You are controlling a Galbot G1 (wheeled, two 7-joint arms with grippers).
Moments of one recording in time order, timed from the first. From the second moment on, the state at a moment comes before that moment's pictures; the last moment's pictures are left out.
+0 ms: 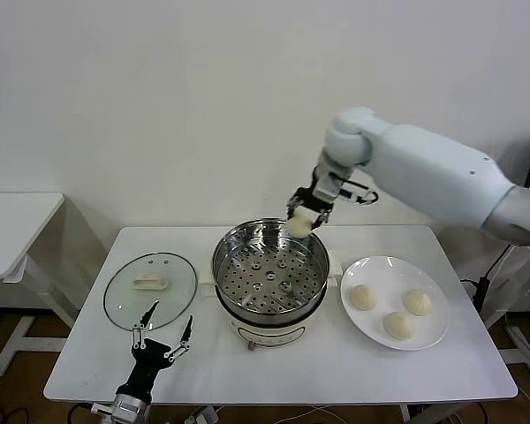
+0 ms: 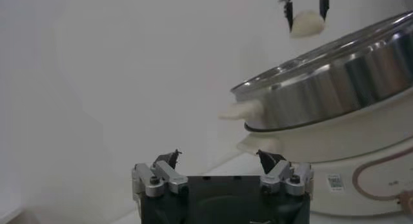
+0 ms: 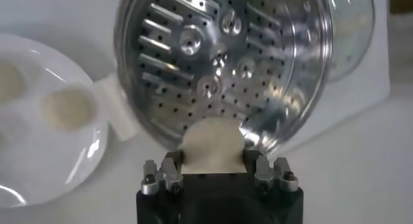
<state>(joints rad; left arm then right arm) 1.59 -1.31 -0.54 -1.85 0.19 -0.31 0.03 0.50 1.16 -1.07 1.15 -0.21 0.58 -1.18</state>
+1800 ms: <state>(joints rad) 1.58 -1.31 -0.54 -1.84 0.19 -0.32 0.03 0.61 0.89 -1.31 1.11 0.27 0.08 -1.20</state>
